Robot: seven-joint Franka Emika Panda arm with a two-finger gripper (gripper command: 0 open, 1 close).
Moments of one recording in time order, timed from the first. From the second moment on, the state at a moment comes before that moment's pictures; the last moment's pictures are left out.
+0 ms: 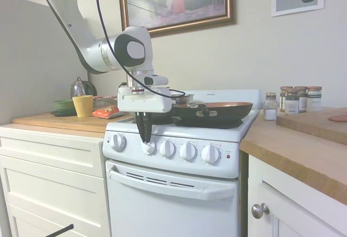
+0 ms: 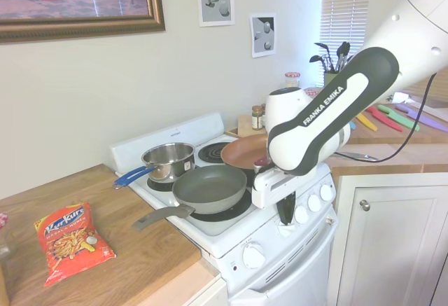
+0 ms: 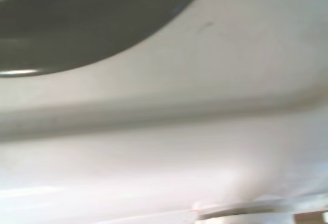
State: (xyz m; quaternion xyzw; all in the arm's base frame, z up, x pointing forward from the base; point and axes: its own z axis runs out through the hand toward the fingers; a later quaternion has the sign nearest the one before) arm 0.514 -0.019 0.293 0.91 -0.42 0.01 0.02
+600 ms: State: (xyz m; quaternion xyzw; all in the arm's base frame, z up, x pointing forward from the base) arm 0.513 -0.016 0.281 0.91 -0.42 0.00 0.02
